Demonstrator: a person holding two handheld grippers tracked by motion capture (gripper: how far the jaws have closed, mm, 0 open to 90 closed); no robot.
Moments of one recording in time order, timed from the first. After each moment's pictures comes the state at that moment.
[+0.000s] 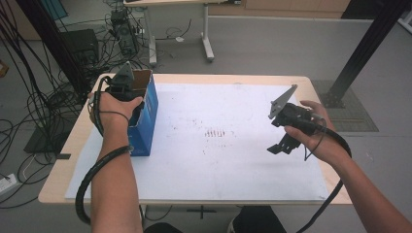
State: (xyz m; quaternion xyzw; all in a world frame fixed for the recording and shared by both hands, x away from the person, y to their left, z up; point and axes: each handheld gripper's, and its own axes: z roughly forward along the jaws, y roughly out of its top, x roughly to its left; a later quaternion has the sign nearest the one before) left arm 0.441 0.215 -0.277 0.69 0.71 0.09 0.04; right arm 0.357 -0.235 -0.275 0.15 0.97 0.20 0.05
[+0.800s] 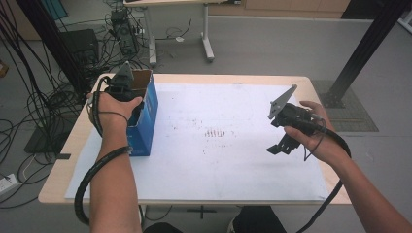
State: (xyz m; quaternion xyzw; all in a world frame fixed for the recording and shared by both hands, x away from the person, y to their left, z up) left arm 0.439 0.216 -0.274 0.69 0.71 0.09 0.04; right arm 0.356 -0.234 -0.274 0.15 0.97 0.20 0.05
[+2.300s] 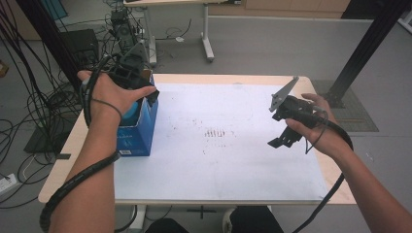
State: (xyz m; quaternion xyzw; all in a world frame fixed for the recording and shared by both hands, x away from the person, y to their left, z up) left arm 0.403 0.149 -0.188 0.79 0.59 0.15 0.07; right arm 0.365 -0.236 -0.257 0.15 0.97 0.20 0.06
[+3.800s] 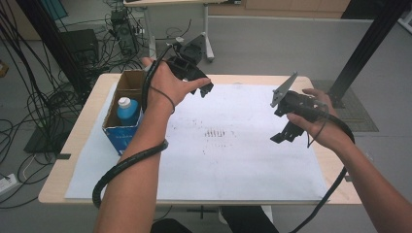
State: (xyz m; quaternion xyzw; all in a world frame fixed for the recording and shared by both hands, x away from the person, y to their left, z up) left arm 0.429 0.044 -0.187 0.84 0.50 0.15 0.13; right arm 0.379 -0.240 -0.256 0.14 0.97 0.18 0.06
